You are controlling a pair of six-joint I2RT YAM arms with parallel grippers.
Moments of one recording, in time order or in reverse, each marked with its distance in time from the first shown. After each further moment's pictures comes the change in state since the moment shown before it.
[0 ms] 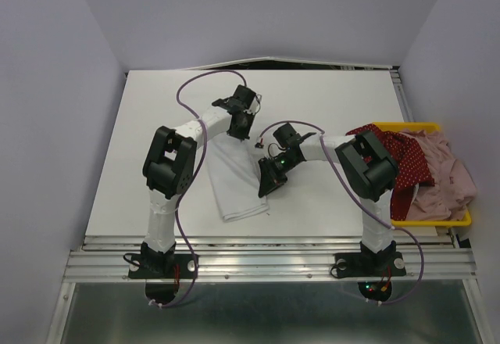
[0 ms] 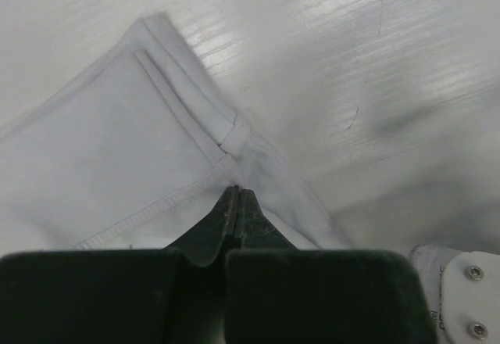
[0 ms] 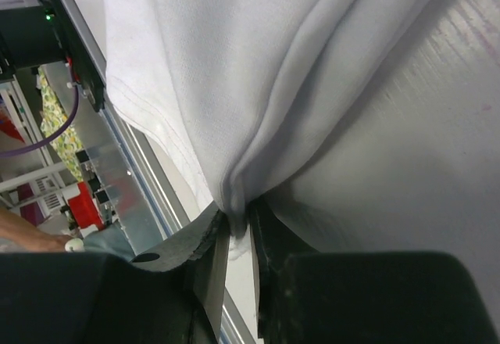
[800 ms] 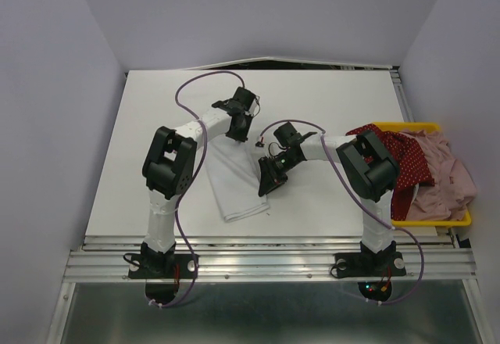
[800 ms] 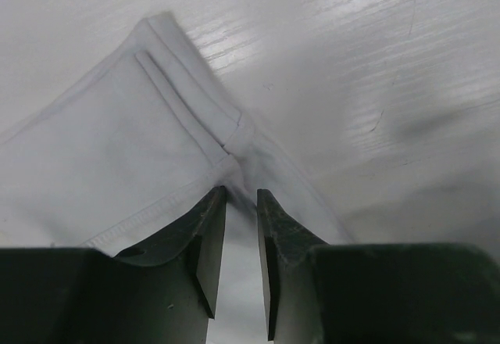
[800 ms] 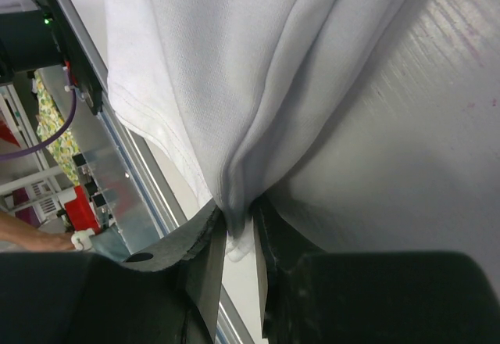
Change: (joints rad) left arm 0.000 -0.005 -0.014 0.006 -0.054 -0.007; right arm -0.002 -0.008 0.000 0.000 0.012 0.000
